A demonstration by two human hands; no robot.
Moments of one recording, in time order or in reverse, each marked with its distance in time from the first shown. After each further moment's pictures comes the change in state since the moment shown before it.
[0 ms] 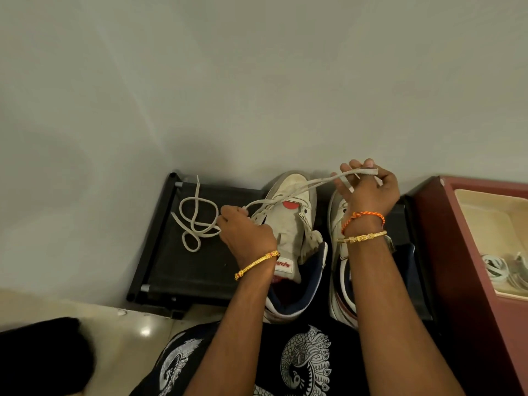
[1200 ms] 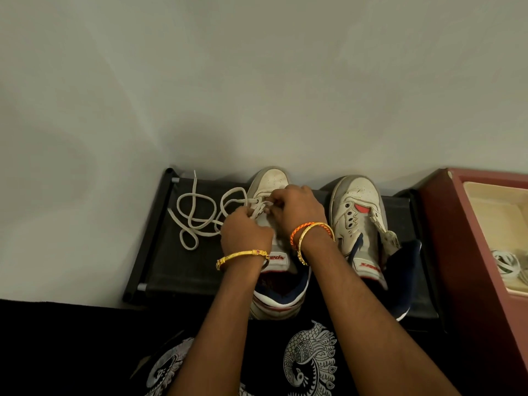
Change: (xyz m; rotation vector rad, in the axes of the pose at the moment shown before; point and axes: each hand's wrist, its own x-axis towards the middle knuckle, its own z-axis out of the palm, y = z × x) left_hand 0.010 -0.013 -0.004 0.263 -0.207 0.175; right_hand -0.031 0.058 0.008 -1.565 -0.859 -0.515
